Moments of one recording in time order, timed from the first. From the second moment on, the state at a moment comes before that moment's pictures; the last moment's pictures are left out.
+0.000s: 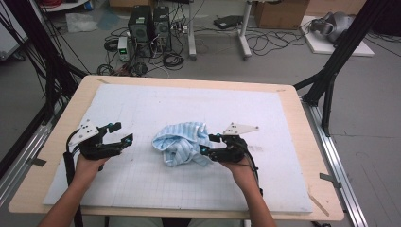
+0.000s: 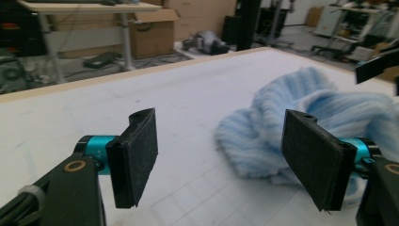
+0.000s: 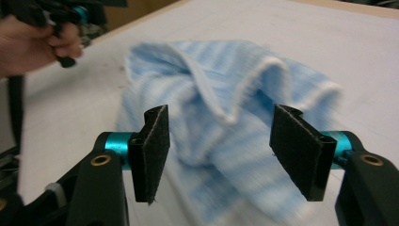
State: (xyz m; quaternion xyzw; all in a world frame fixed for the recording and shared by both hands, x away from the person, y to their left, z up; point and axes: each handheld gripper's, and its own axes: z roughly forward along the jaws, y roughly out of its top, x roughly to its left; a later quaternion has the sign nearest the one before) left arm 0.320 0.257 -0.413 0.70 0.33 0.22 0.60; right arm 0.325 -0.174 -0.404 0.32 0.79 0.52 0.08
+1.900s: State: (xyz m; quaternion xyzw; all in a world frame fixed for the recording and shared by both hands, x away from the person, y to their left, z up) left arm 0.445 0.197 -0.414 0.74 0.40 0.18 0.50; right arm 0.314 -0.144 -0.439 0.25 0.86 0.44 0.03
